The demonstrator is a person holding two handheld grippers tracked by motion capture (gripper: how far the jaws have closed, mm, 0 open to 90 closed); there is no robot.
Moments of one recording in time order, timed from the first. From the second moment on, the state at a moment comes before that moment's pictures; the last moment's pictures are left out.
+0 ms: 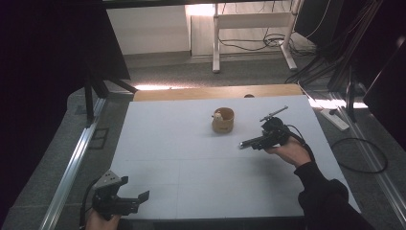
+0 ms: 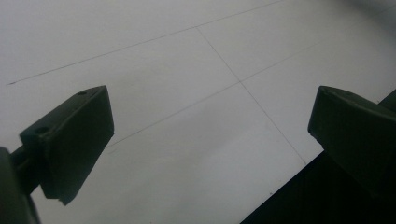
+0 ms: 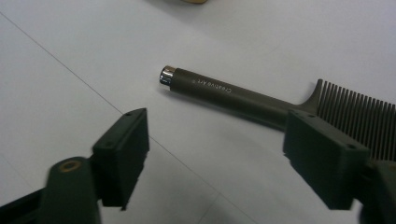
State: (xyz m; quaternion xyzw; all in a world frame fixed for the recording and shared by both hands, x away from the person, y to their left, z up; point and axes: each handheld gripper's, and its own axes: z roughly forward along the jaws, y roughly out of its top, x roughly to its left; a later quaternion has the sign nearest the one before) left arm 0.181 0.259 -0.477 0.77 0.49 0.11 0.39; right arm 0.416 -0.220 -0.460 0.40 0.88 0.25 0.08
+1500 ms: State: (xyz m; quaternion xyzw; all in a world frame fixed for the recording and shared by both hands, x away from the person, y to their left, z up) left arm 0.182 0.260 -0.478 0.77 0.50 0.11 0.39; right arm 0.458 -0.171 -0.472 0.36 0.90 0.23 0.09
